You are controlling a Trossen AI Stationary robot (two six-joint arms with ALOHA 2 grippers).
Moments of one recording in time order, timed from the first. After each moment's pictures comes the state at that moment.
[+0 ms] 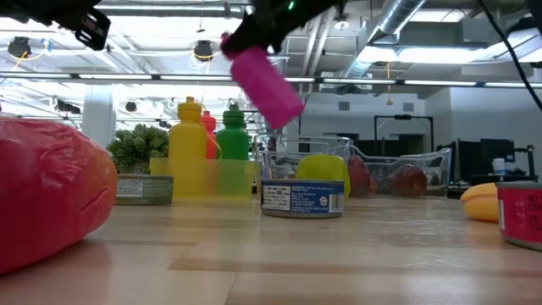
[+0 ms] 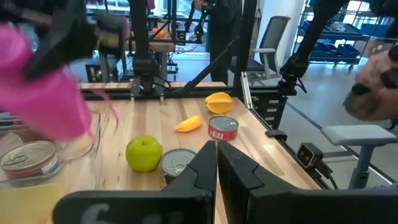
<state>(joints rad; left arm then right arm) -0.30 0.22 0.38 -0.26 -0.11 -0.06 -0.16 1.84 1.62 -0.23 0.03 -0.23</state>
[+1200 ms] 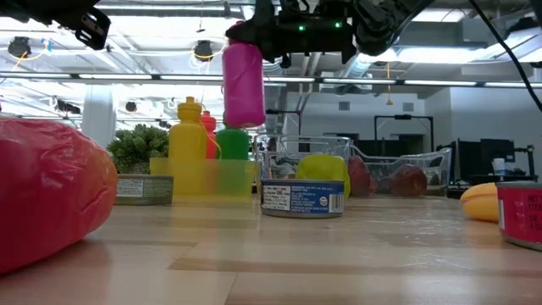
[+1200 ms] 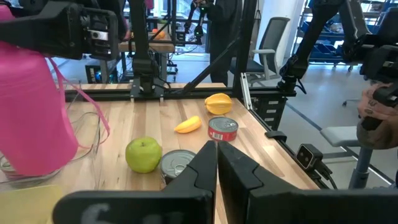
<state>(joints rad) -0.30 0.22 0.38 -0.26 -0.11 -0.06 -0.18 1.80 1.15 0.77 0.05 -0.06</state>
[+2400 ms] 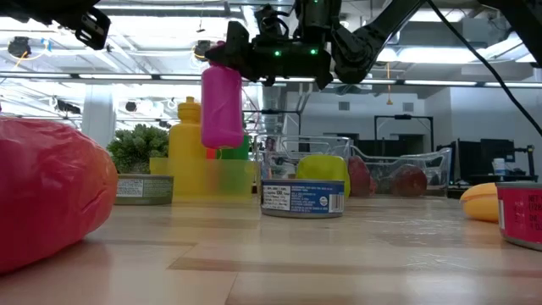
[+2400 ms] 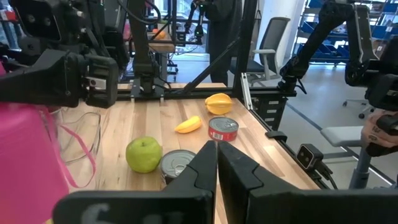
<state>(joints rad) -0.30 0.22 0.38 -0.26 -0.11 -0.06 -0.16 2.02 1.23 0.95 0.12 -0.09</state>
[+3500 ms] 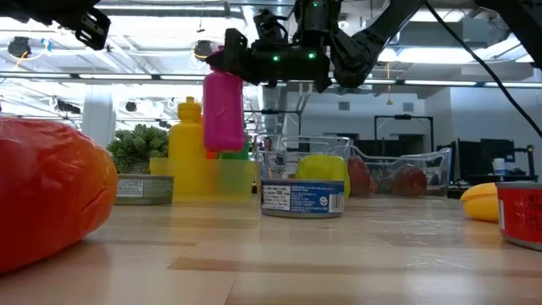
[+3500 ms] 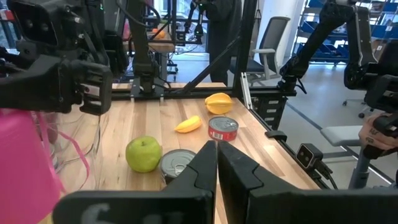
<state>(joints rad) -0.30 0.22 0.38 -0.26 -0.11 -0.06 -0.16 2.04 1.23 0.98 0.16 -0.13</state>
